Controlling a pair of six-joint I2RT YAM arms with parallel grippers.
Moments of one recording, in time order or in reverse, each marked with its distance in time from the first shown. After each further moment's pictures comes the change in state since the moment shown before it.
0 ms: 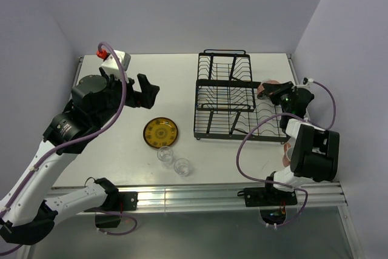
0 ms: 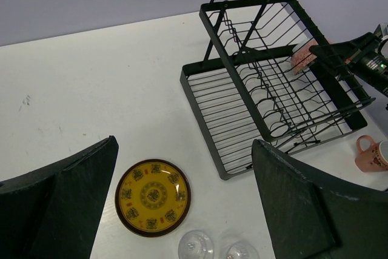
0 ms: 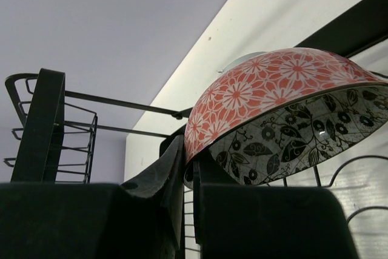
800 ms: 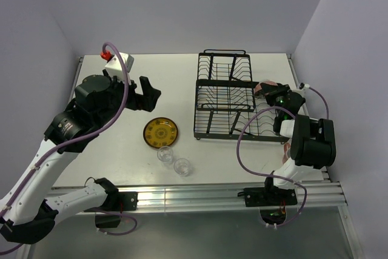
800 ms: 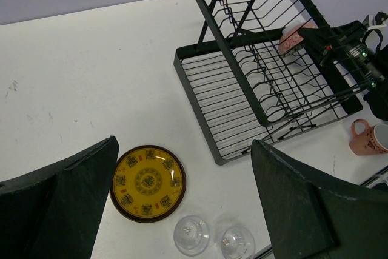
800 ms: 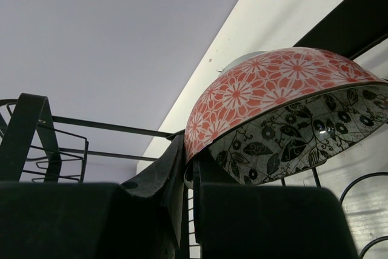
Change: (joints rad) left arm 0.000 0.010 0.004 -0.051 0.037 -0.022; right arm 0.064 0.145 -0.057 0.271 0.157 0.115
